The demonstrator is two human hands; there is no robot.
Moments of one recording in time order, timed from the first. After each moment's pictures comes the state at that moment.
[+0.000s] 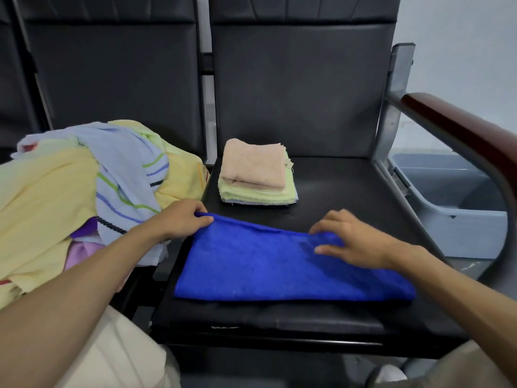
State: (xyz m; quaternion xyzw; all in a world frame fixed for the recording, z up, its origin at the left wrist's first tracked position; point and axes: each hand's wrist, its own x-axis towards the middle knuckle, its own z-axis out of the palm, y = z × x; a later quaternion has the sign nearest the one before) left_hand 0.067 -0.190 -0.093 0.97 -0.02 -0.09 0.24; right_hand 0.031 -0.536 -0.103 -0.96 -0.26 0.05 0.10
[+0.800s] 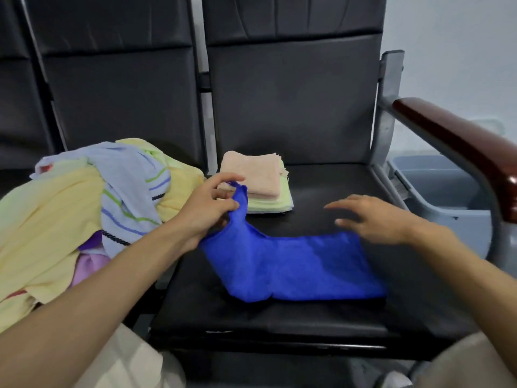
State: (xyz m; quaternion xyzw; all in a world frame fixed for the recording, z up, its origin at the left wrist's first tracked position) left_hand 0.026 -0.269 -0.035 0.80 -0.01 -0.01 0.60; right_hand 0.039 -0.572 -0.054 -0.97 -0.19 0.06 0.11
